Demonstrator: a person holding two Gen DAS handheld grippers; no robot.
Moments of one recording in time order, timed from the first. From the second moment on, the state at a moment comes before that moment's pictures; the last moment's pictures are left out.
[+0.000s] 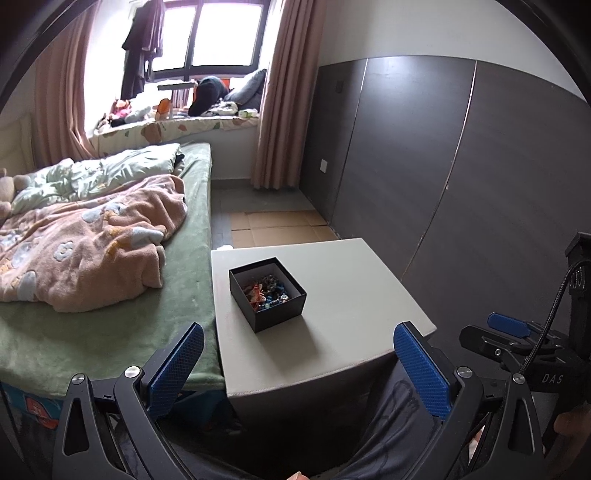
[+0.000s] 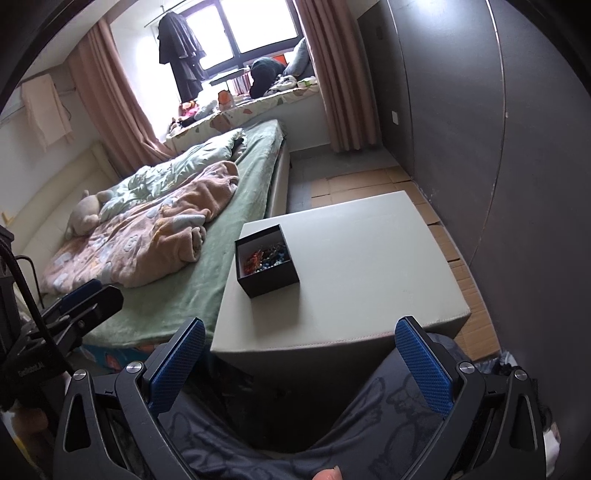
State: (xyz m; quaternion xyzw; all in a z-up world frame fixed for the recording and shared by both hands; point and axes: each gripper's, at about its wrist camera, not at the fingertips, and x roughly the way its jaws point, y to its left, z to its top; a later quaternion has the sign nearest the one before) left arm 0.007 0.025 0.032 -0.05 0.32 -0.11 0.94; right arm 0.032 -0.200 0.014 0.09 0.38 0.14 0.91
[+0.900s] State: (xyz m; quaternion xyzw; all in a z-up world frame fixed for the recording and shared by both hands) left arm -0.002 0.029 0.040 -0.02 0.32 -0.11 0.94; right arm 0.003 -0.215 0.024 0.10 0.36 0.14 0.92
